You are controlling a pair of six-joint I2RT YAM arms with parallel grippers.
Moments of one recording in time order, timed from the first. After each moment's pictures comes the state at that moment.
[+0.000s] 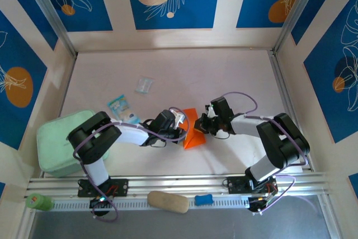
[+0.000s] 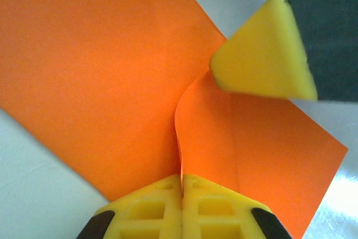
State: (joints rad) left arm -0.87 1.75 0.70 0.28 0.27 -0.52; right arm 0.44 1.55 0.58 0.01 -0.54 0.86
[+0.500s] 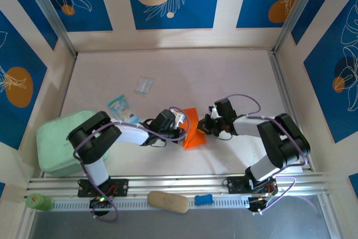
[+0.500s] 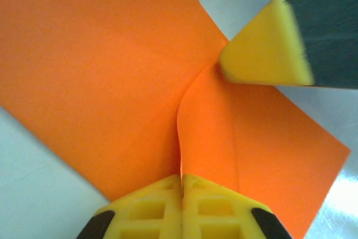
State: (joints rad) left arm -0.87 1.75 0.70 0.27 0.28 -0.52; right arm 0.42 1.52 0.55 0.02 -0.56 0.87
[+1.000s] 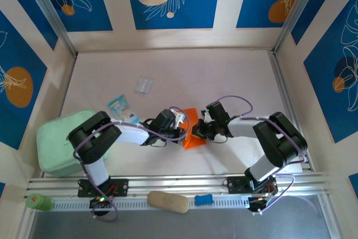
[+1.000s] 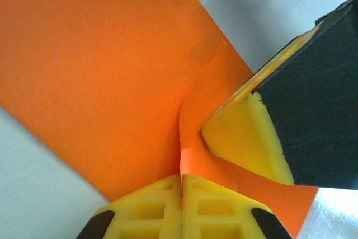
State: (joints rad) left arm -0.87 1.75 0.71 0.25 0.28 -0.52; right arm 0.52 1.57 0.56 0.01 -0.53 0.87
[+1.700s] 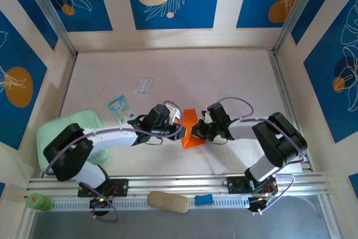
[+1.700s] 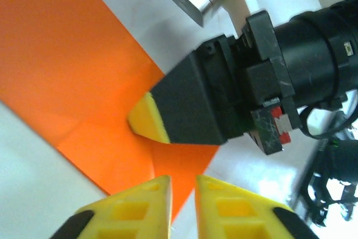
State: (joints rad) left arm -0.87 1.51 0.73 0.06 0.35 -0.59; right arm 0.52 1.57 0.51 0.13 -0.54 0.92
